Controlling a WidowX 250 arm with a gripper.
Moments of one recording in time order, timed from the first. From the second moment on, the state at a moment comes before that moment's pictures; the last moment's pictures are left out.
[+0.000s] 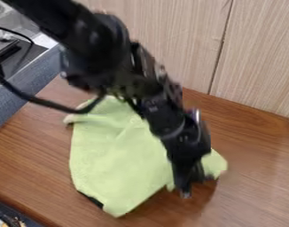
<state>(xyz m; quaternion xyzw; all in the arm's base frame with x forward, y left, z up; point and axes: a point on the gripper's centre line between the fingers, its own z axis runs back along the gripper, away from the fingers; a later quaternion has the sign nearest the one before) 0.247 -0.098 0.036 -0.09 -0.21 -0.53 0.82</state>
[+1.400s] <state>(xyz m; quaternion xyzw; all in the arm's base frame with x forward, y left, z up) 0.326 0.085 -0.007 -0.02 -0.19 -0.30 0.94</state>
